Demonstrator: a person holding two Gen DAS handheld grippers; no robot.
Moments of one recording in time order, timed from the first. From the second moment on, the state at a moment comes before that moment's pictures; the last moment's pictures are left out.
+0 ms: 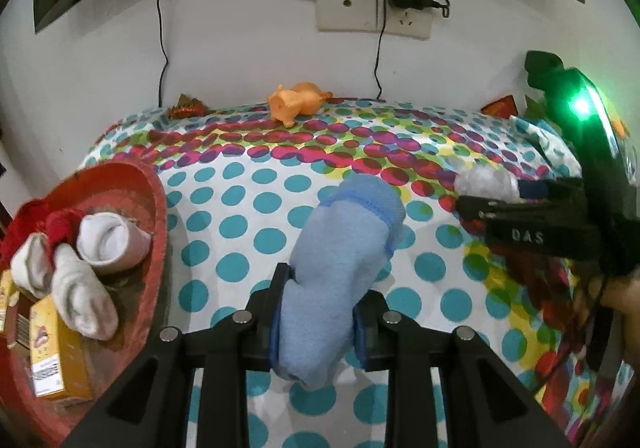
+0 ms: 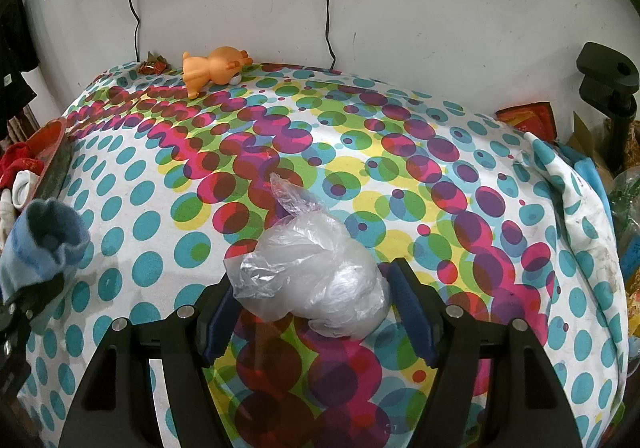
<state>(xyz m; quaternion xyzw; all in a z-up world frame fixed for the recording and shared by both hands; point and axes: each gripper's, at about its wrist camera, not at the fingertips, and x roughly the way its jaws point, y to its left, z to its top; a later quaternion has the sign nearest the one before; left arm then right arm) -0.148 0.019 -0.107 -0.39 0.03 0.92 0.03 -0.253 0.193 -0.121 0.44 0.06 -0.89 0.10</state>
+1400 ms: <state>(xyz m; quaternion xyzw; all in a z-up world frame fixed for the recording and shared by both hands) -0.090 -0.119 -0.034 -0.40 0.04 0.91 -0.03 -0.252 0.193 -0.121 0.44 0.06 -0.89 0.10</state>
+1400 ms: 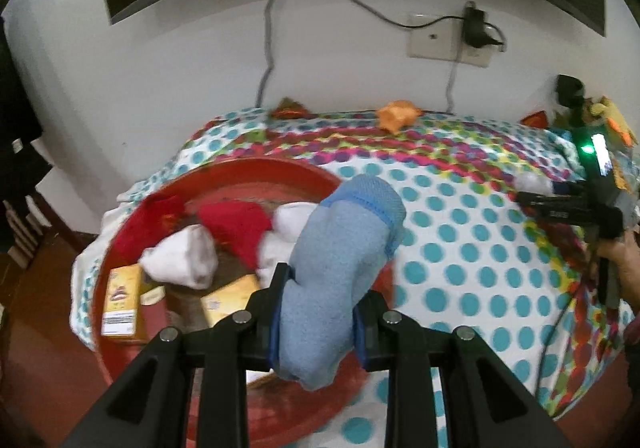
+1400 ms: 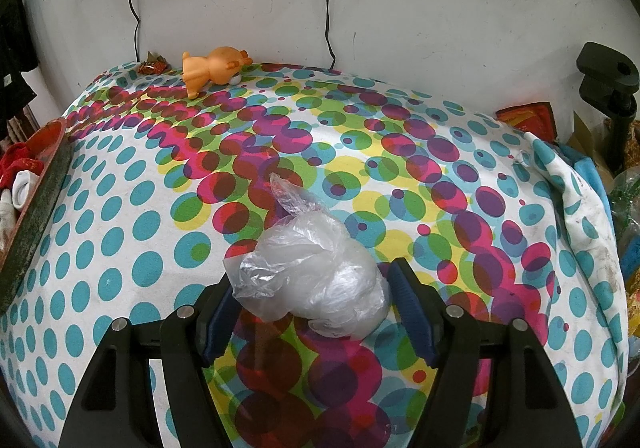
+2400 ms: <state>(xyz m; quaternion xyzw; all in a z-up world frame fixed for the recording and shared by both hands) -0.148 -0.226 -0.045 -0.42 0.01 0.90 -0.12 -0.252 0.193 -0.122 0.44 0.06 -0.89 0.10</state>
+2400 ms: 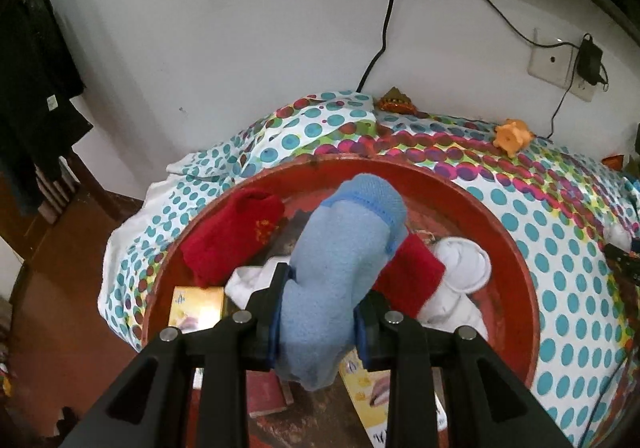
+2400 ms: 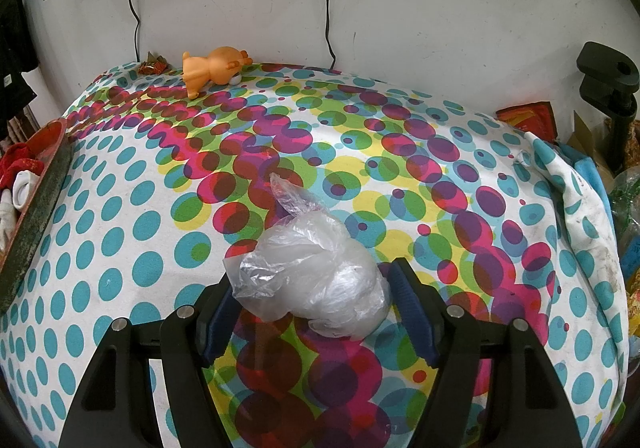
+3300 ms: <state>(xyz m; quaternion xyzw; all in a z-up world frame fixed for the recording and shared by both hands) -0.143 -0.210 -0.064 -0.44 0.03 0.89 -0.11 -0.253 0.194 -0.122 0.44 0.06 -0.89 0.10</state>
